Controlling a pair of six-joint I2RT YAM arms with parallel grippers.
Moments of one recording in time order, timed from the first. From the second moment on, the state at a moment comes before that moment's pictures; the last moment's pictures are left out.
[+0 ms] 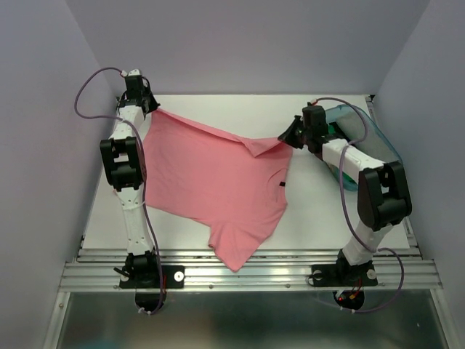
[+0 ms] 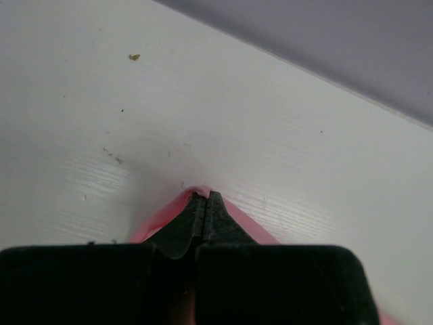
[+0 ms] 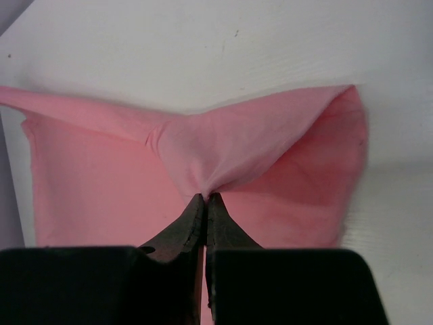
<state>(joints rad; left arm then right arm) 0.11 2.40 2.12 -0.30 0.04 -0.35 0.26 1.77 1.24 -0.08 -0.12 0.72</state>
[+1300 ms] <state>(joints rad) 0.14 2.33 1.94 -0.37 0.02 -0.29 0.39 1.52 0.98 -0.10 -0.13 0.81</state>
